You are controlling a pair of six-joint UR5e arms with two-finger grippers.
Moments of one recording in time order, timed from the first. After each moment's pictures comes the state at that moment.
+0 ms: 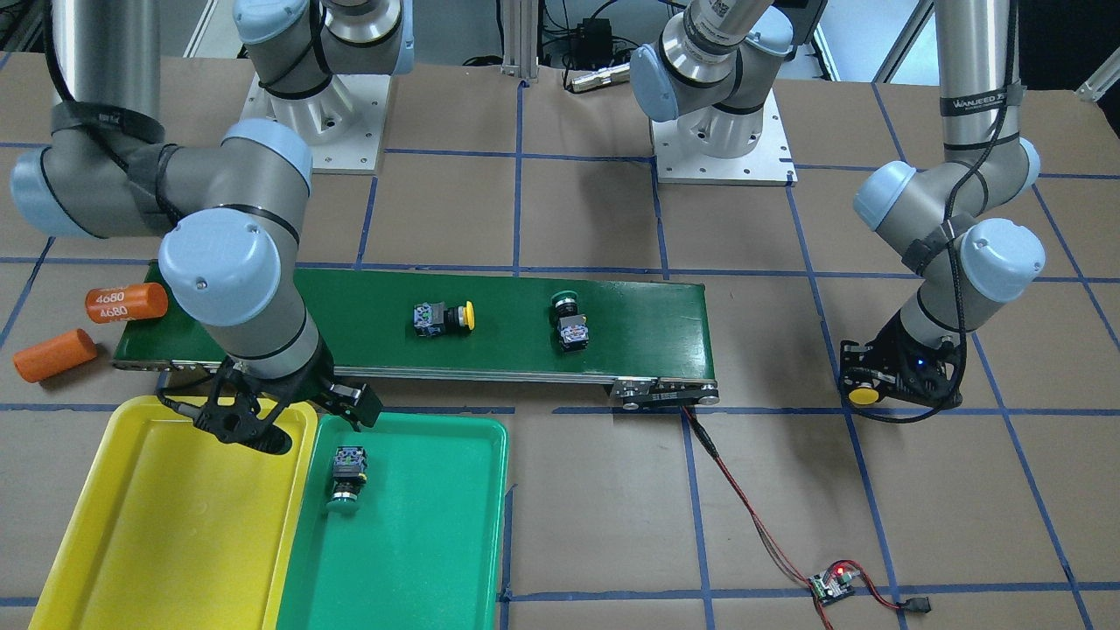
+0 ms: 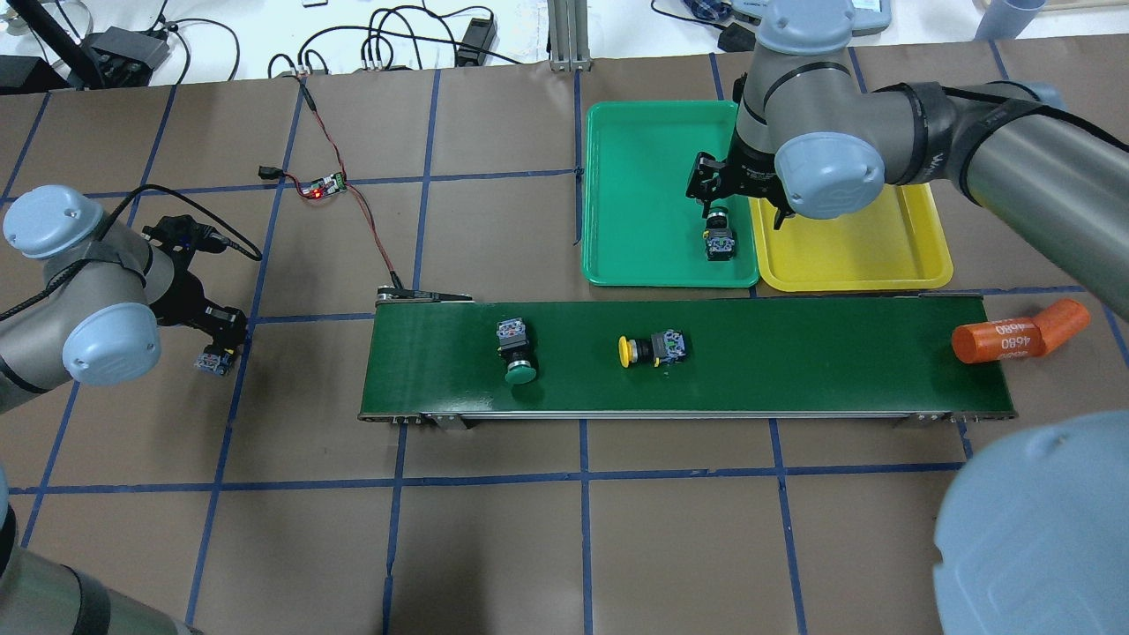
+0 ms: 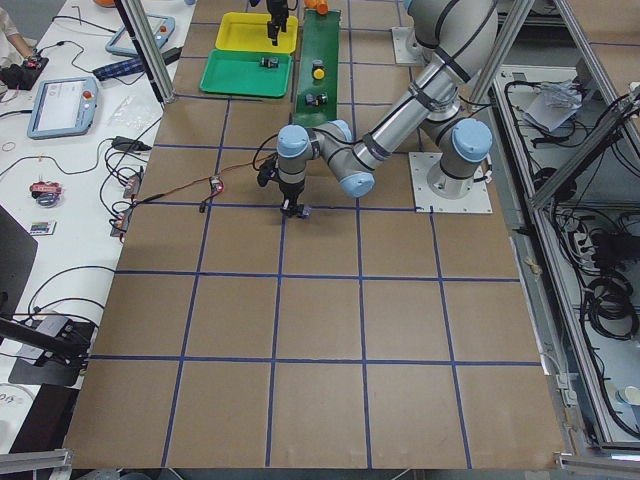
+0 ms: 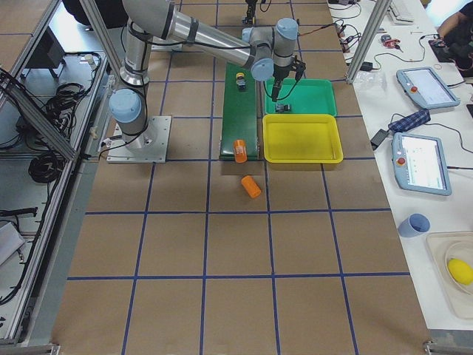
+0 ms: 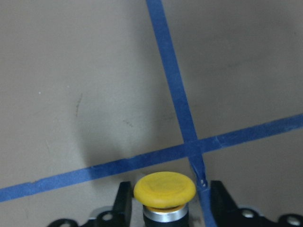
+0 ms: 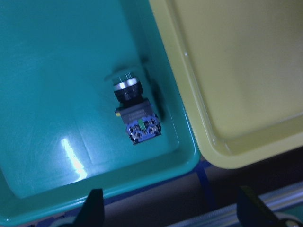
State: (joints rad) left arm -1.10 -1.90 -2.03 -0.71 1.56 0.76; right arm 1.62 -1.23 1.70 -2.04 -1.58 0.44
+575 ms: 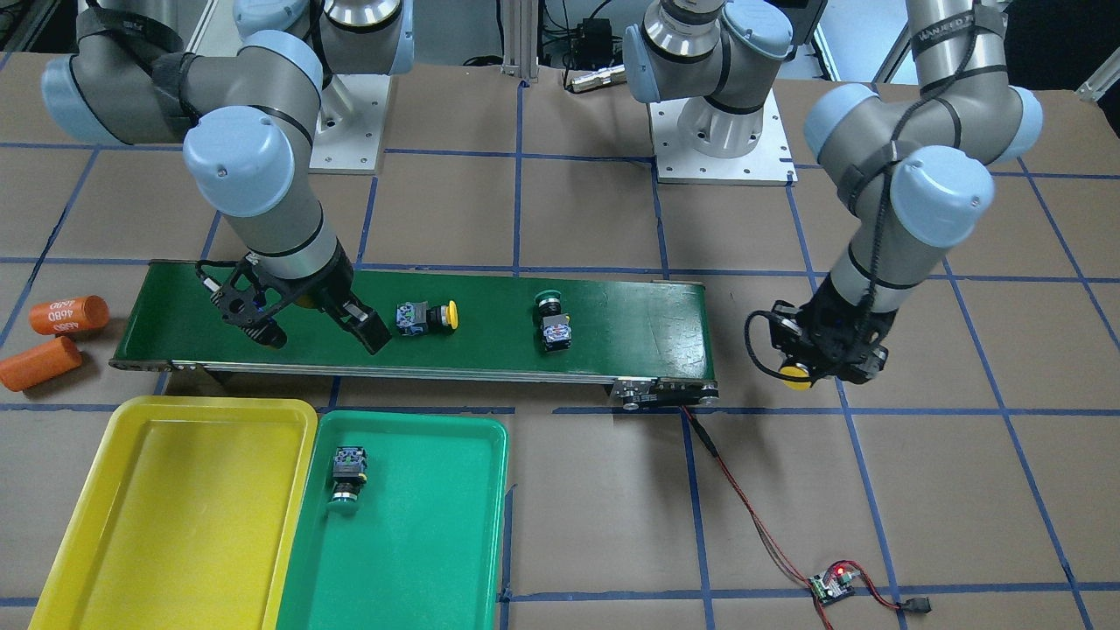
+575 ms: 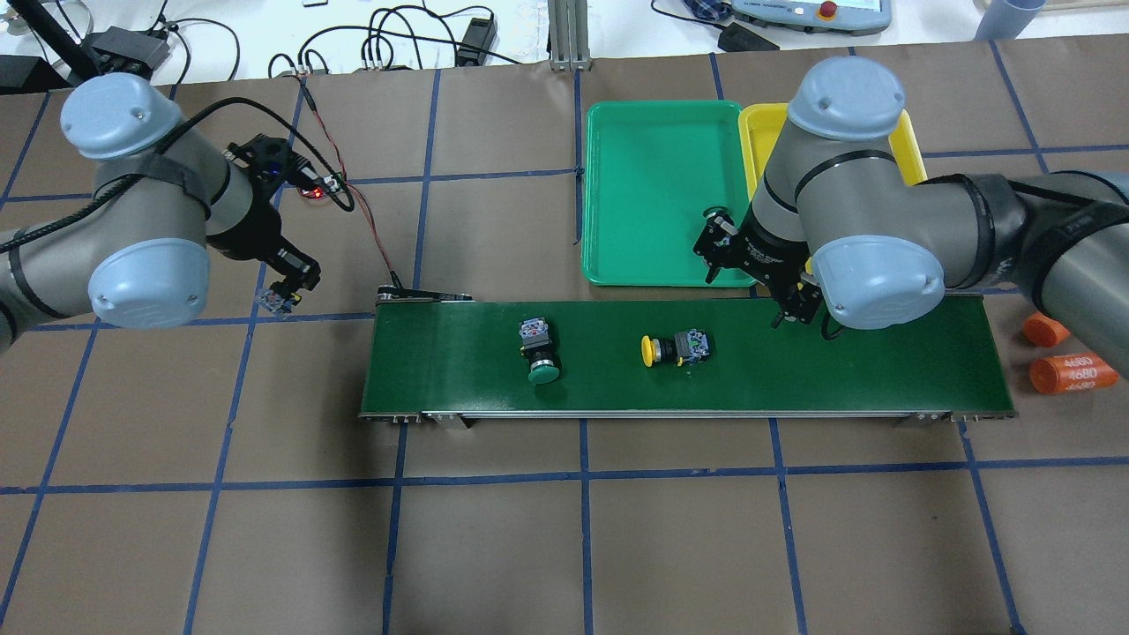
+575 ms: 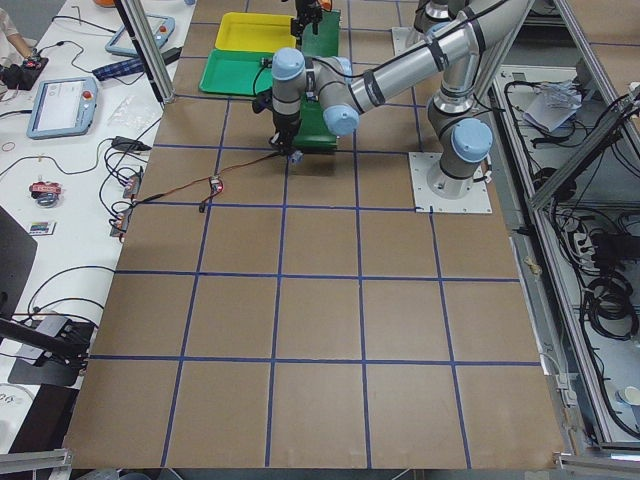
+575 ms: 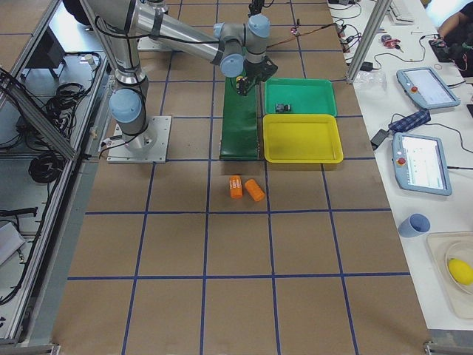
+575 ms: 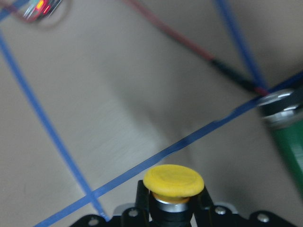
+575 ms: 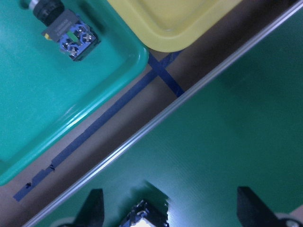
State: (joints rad) left arm -1.43 -1.71 -1.93 -0.98 1.55 0.81; right arm 1.63 -1.43 1.94 -2.05 -1.51 0.79
